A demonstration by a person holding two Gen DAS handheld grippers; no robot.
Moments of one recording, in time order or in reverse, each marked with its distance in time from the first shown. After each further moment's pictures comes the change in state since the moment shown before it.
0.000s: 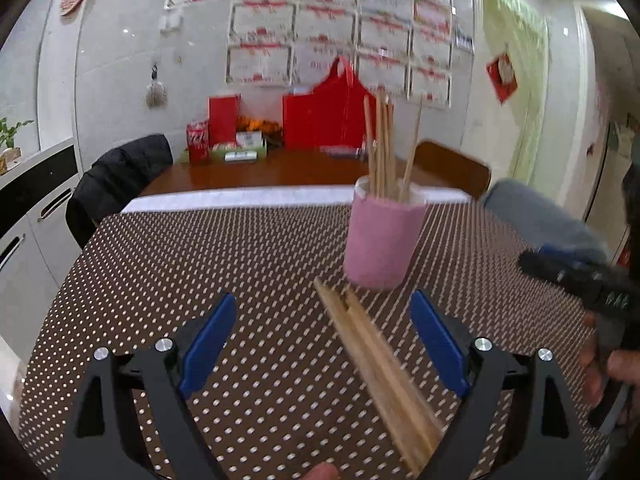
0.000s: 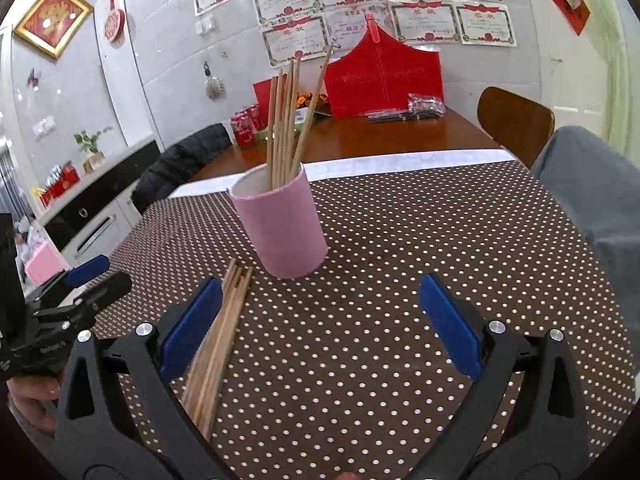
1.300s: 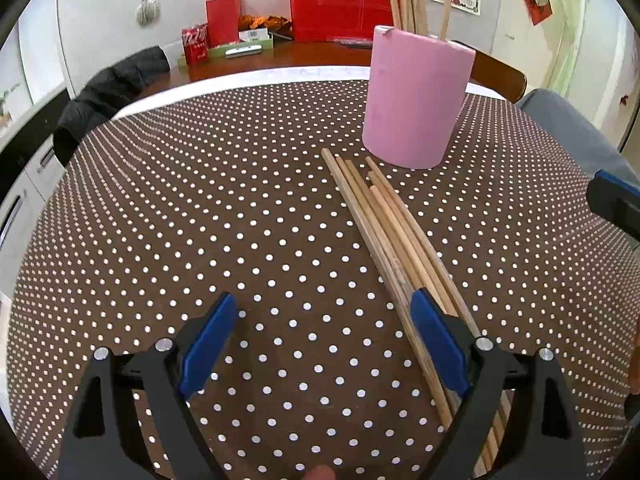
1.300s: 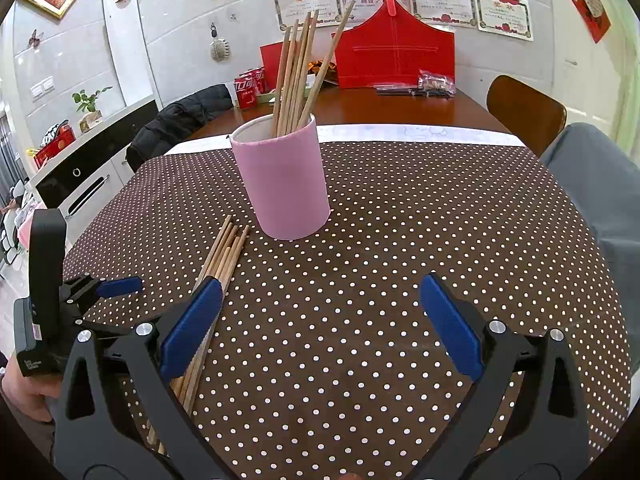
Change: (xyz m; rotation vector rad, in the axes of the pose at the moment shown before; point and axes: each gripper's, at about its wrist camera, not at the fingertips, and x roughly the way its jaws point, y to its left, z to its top) left arm 0.073 -0.004 -0.038 0.013 0.342 0.074; right arm 0.019 0.009 -0.016 -0.070 0.103 -0.010
